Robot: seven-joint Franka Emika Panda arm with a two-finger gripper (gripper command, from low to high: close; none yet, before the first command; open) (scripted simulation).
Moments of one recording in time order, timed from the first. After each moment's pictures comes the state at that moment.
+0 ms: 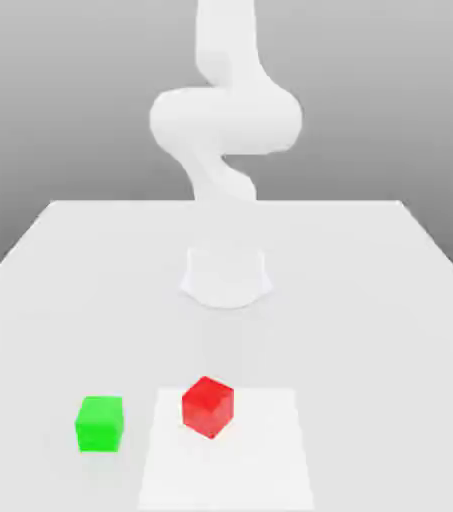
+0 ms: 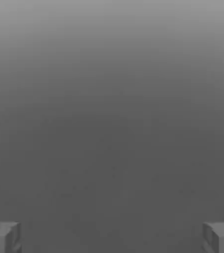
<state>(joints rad) -0.03 -0.73 0.03 -2.36 -0.01 2.35 0.86</state>
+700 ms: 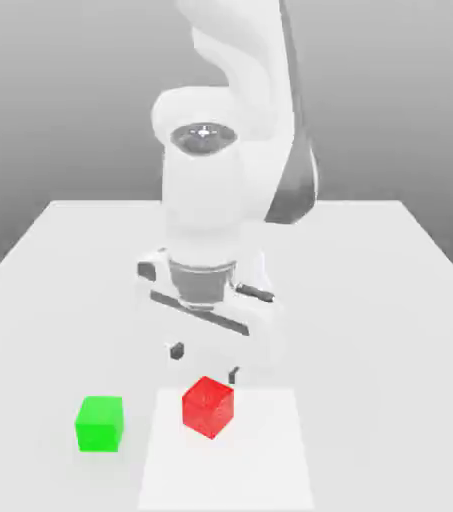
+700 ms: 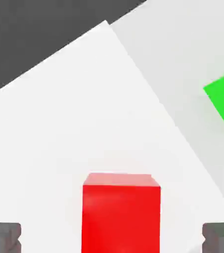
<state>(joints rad) -0.19 0.04 0.12 -2.82 -0.02 2.87 1.34</state>
